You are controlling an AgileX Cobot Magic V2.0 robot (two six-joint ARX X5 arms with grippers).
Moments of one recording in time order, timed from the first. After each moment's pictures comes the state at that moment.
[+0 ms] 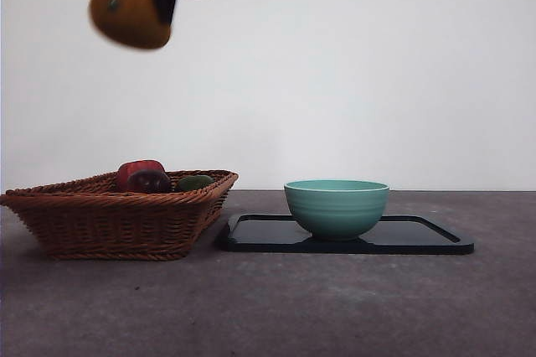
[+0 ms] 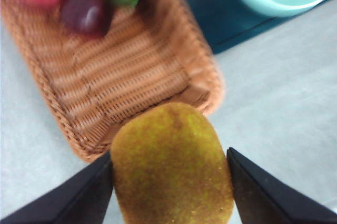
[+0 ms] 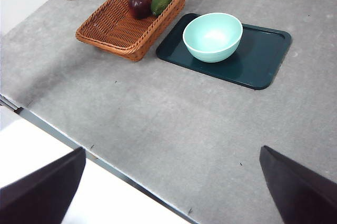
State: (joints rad) left arm -0.64 1.63 1.77 -1.36 -0.15 -0.16; right arm 0.41 0.33 1.13 -1.34 -0.23 0.15
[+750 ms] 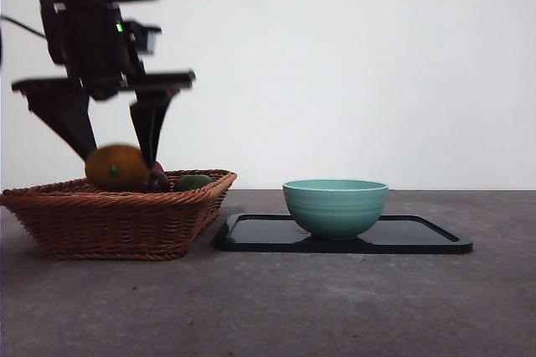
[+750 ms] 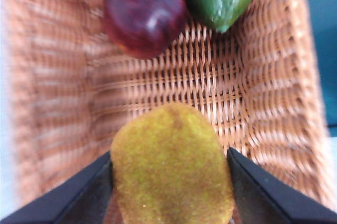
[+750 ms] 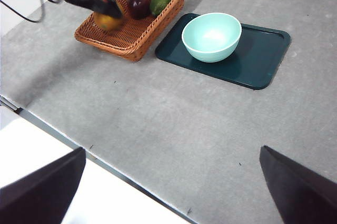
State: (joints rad) left arm -0.45 1.67 1.29 -0.75 -0.13 -0.31; right arm 0.41 0.33 1.13 -1.34 -0.23 0.15
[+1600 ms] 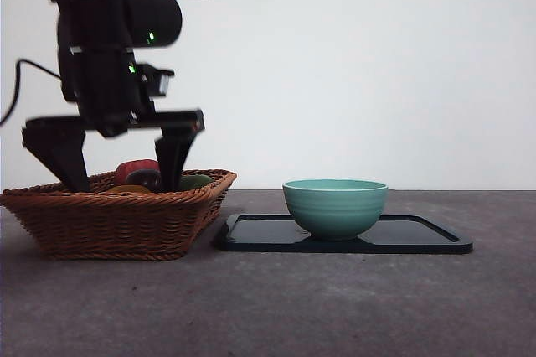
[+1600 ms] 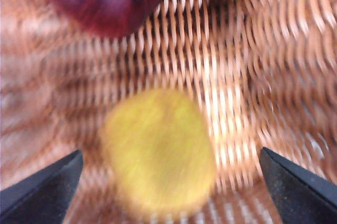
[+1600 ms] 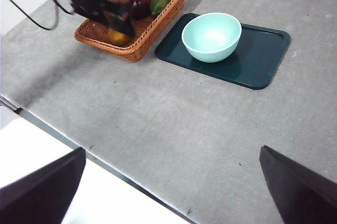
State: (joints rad) left arm -0.44 1.77 1.33 -0.79 -0.07 -0.27; right arm 0.41 0.33 1.13 -1.34 -0.23 0.15
